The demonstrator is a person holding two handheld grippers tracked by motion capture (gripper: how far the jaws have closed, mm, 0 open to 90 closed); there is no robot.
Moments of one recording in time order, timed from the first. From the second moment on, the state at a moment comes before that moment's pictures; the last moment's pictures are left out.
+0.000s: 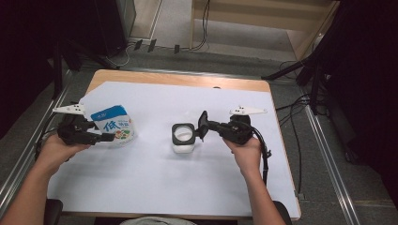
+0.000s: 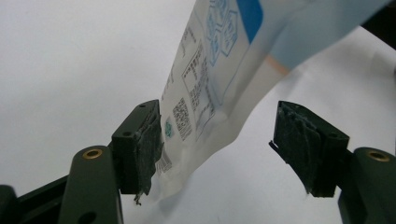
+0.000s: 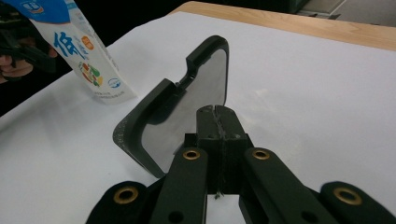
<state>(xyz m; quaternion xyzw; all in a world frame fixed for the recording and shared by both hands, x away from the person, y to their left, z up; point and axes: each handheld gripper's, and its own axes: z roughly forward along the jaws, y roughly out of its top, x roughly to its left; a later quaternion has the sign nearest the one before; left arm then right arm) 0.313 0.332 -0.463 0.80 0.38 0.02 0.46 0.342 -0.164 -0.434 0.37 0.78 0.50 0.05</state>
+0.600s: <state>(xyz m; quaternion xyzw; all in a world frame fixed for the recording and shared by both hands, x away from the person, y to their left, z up) 0.300 0.348 -0.466 0.81 0.39 0.04 0.43 0.341 -0.147 -0.436 0.36 0.79 0.50 0.04</state>
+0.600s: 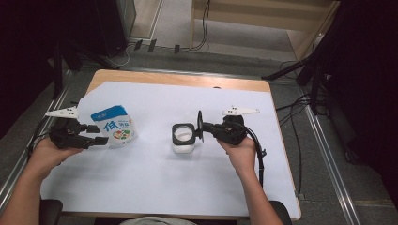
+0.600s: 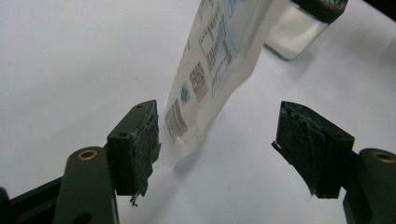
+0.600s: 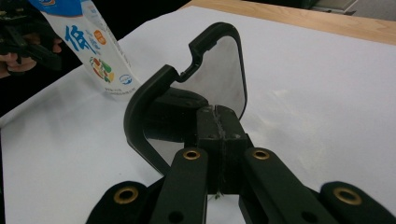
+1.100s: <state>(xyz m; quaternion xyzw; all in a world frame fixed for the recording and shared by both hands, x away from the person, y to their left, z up) 0.301 0.353 -0.468 0.80 0.40 0.04 0.44 0.347 -0.126 -0.447 0.35 0.80 0.49 0.02</state>
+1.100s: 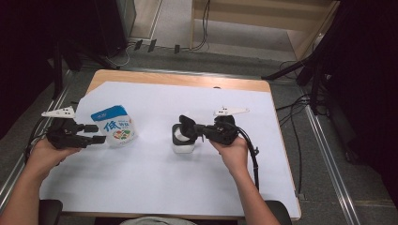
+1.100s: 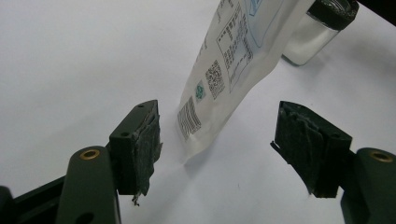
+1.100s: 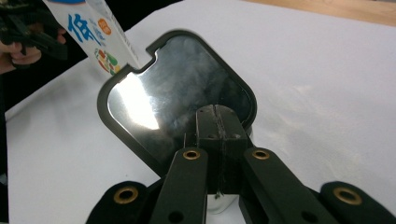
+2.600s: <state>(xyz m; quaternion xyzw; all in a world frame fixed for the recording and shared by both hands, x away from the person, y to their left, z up) 0.306 0.341 -0.470 0.81 0.40 0.03 0.44 0.360 -0.212 -0.457 0.41 0.76 0.48 0.14</state>
